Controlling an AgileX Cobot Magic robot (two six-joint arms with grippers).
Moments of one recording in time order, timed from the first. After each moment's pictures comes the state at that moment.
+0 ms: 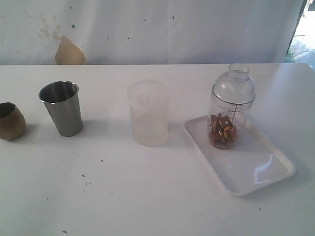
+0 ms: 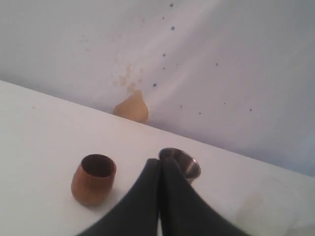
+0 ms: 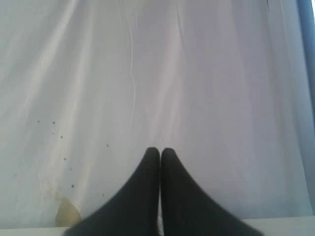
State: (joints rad) left arm -0.72 0.05 -0.45 0.89 0.83 -1.13; right arm -0.16 0.00 -0.33 -1.74 -0.22 2.03
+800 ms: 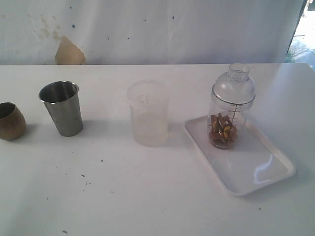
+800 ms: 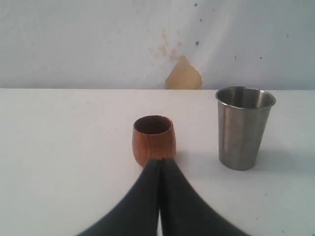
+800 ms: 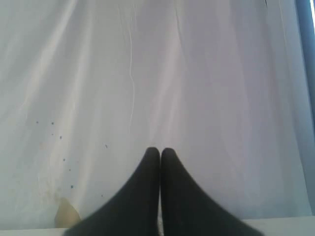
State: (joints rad) left arm 0.03 0.00 -0.01 0.05 0.22 -0.03; right arm -0.16 0.00 -0.33 -1.74 -0.22 2.03
